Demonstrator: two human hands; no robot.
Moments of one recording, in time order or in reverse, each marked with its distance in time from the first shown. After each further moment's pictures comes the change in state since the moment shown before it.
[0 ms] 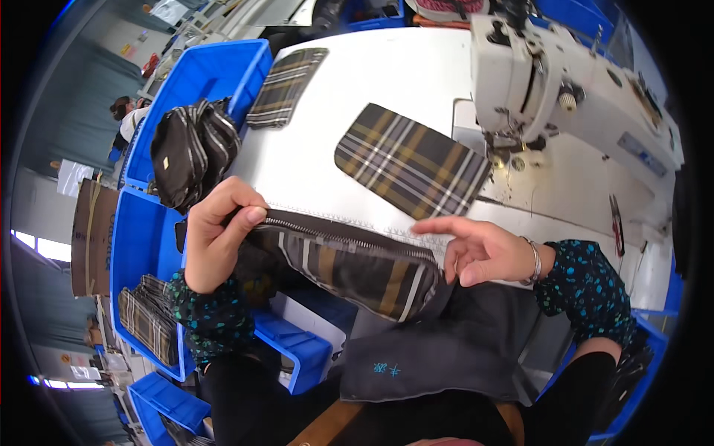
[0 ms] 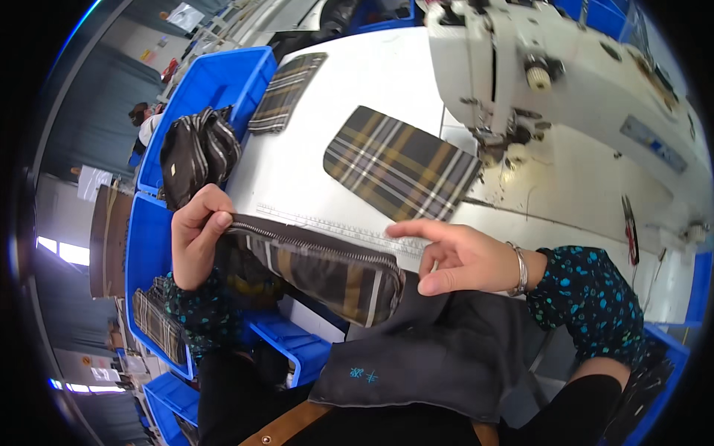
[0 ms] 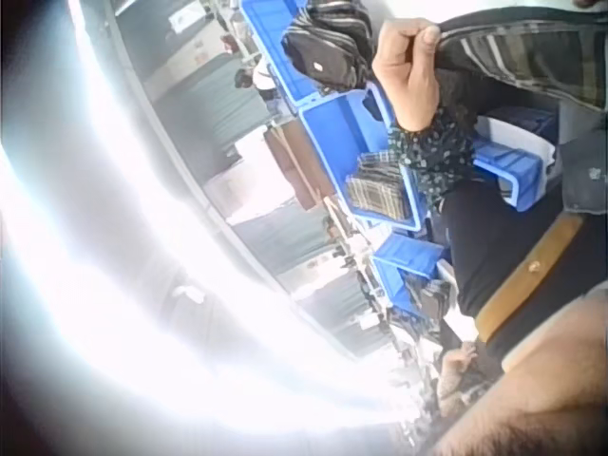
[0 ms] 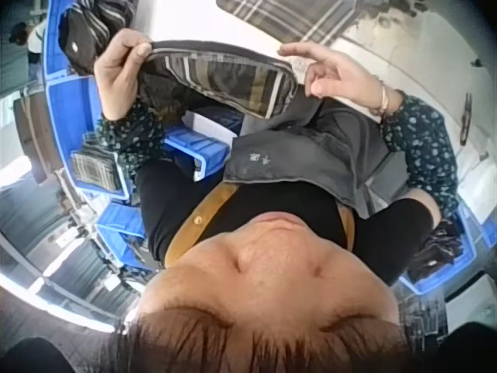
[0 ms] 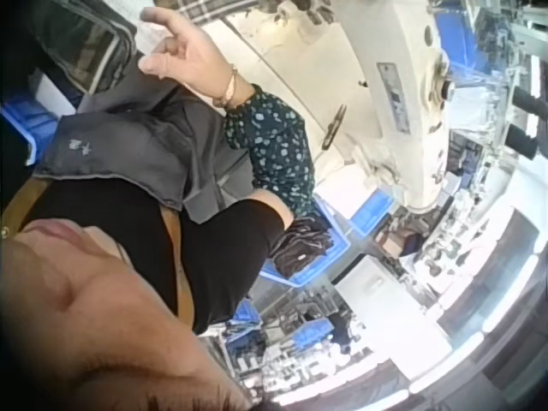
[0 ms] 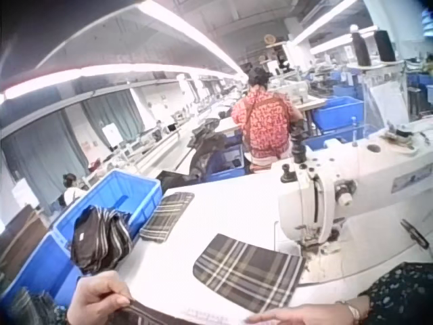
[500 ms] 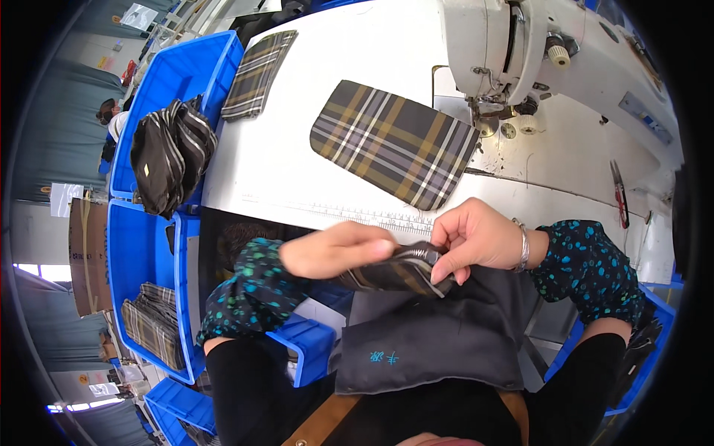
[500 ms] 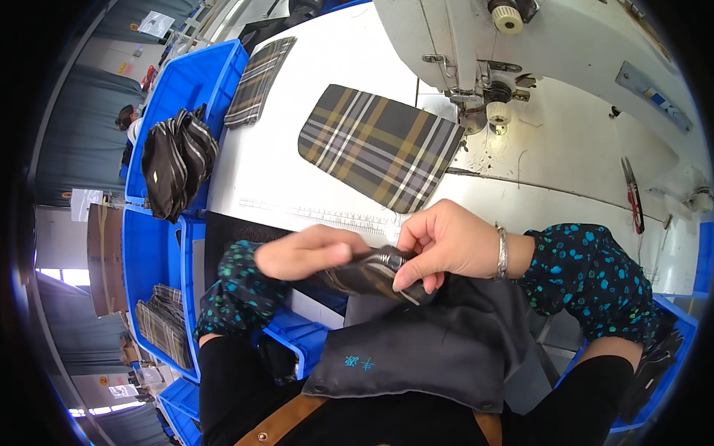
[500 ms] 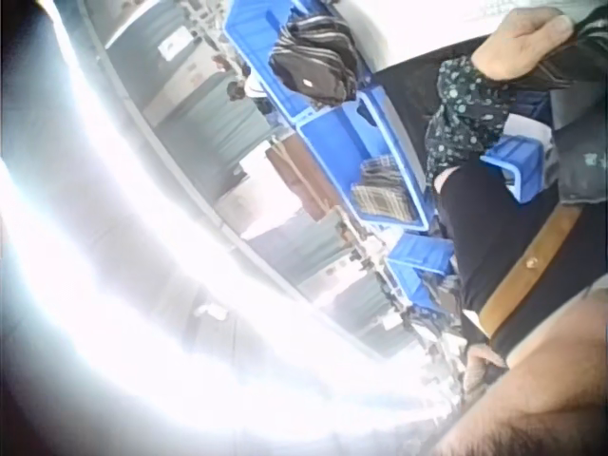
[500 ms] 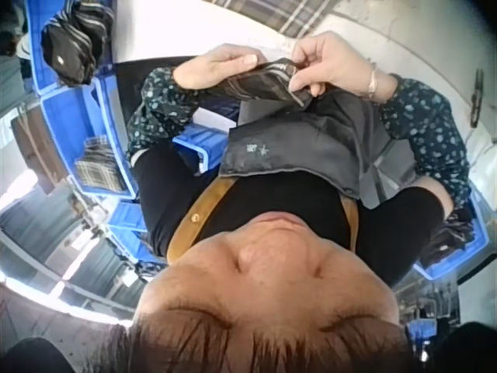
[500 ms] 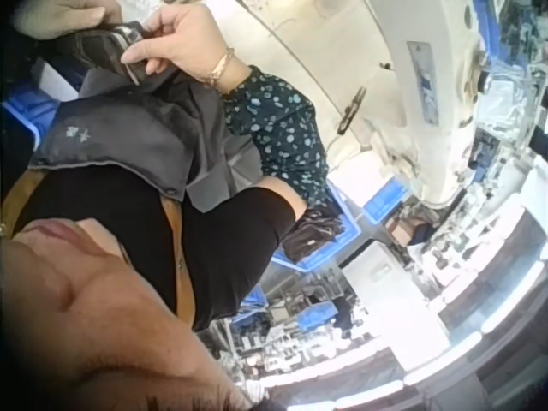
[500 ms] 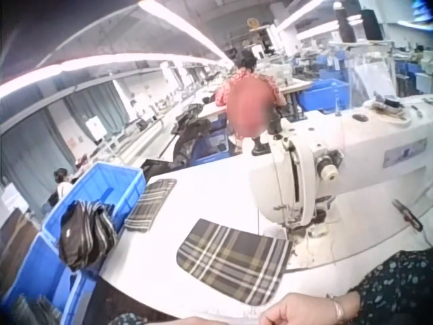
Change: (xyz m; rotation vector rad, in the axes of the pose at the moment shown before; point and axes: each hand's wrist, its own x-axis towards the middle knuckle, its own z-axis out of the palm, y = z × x) left_hand 0.021 -0.047 0.133 -0.573 -0.986 -0.328; right_hand -0.004 0.007 0.010 0.191 0.188 0.258
